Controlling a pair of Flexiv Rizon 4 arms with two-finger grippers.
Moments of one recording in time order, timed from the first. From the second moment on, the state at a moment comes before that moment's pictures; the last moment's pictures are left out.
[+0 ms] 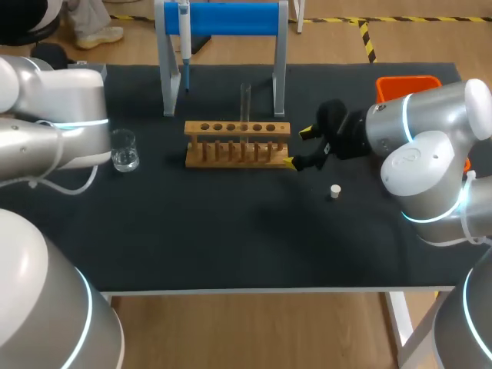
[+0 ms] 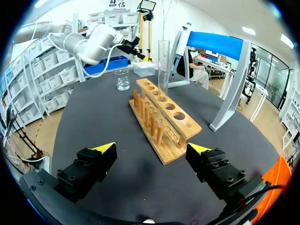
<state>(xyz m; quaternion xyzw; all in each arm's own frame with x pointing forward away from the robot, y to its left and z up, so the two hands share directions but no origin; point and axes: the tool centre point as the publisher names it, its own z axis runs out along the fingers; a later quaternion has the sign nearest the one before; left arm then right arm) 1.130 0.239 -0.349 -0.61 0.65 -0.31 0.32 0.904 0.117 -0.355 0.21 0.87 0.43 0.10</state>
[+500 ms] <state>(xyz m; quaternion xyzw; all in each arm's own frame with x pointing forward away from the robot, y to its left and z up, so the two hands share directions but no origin) 1.138 0.243 -0.354 -0.62 0.64 -0.31 0.32 0.904 0.117 -0.355 0.21 0.87 0.43 0.10</state>
